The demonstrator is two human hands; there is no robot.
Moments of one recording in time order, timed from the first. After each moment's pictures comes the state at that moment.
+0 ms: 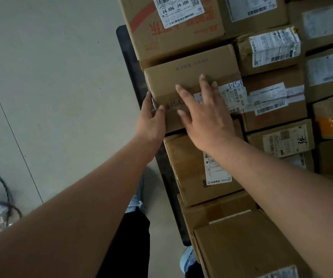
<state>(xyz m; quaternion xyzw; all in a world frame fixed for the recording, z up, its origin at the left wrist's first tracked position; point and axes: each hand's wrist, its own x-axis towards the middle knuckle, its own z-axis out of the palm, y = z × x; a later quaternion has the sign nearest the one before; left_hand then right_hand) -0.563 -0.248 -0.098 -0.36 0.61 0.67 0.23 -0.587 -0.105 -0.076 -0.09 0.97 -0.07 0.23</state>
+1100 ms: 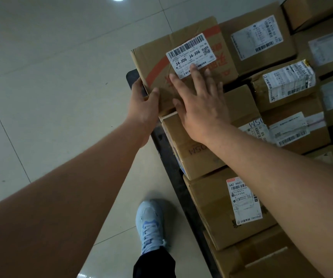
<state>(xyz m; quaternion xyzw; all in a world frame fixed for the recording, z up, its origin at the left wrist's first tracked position) -0.711 -0.315 -0.102 -0.32 0.65 0.67 0.19 -0.705 -0.167 -0.098 -0.07 0.98 -0.07 0.19</state>
